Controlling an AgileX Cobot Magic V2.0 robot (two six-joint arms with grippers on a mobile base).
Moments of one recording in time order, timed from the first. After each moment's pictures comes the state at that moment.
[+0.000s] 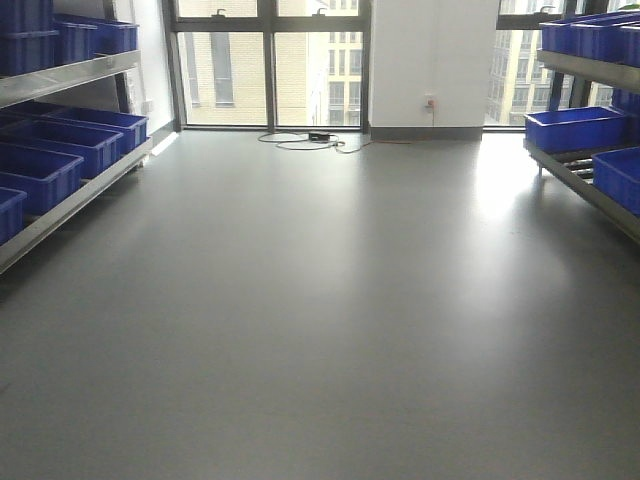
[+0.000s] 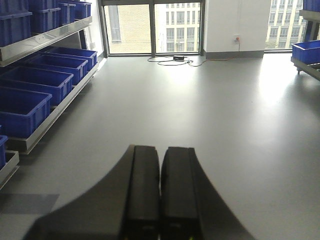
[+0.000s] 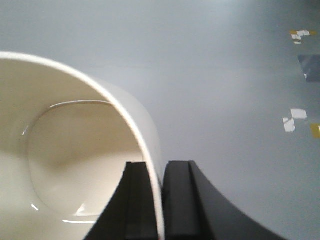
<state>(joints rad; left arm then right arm) -0.08 -0.01 0.01 0.00 0.13 0.02 0.01 0.45 -0.57 -0.02 0.83 0.13</state>
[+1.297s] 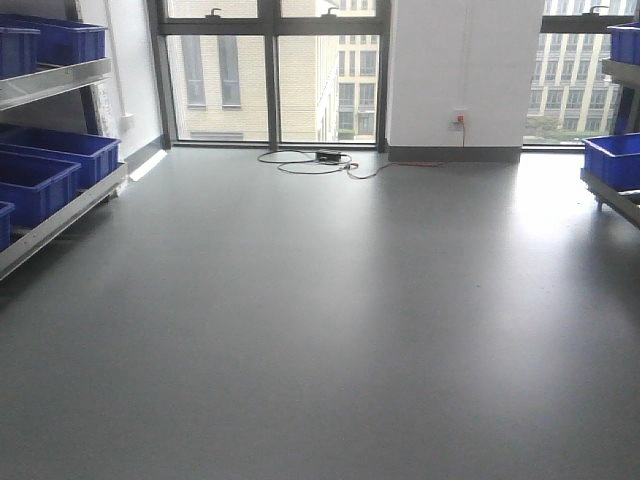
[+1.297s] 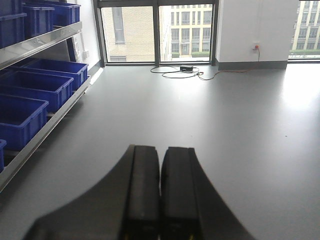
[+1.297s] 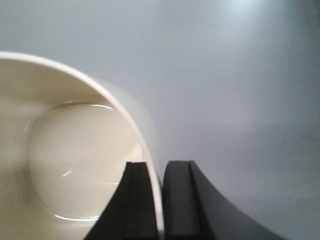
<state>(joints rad) -0.08 -0.01 0.01 0.00 0.13 0.02 0.01 0.45 -0.56 -0.02 0.83 0.13</state>
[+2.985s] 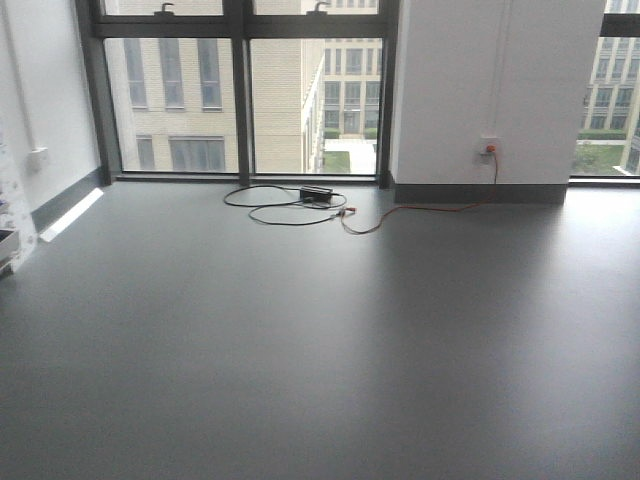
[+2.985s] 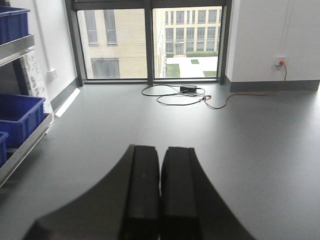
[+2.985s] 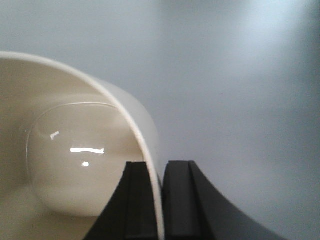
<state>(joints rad) -0.08 -0.01 0.01 0.00 0.13 0.02 0.01 0.45 -0.56 -0.02 0.83 0.13</state>
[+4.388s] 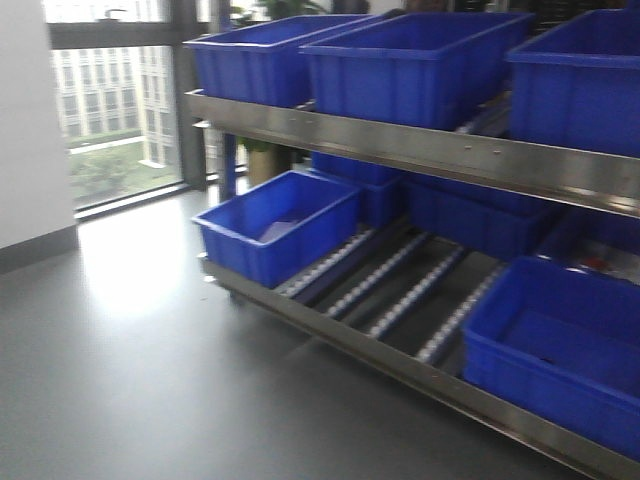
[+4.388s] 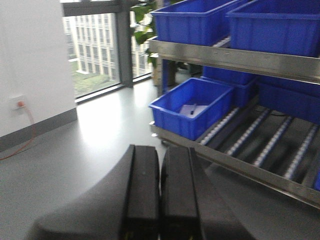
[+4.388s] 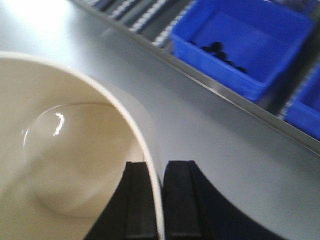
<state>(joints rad) -0.08 -0.01 0.01 0.00 0.13 0.02 0.01 0.45 -0.56 -0.02 0.83 0.13</state>
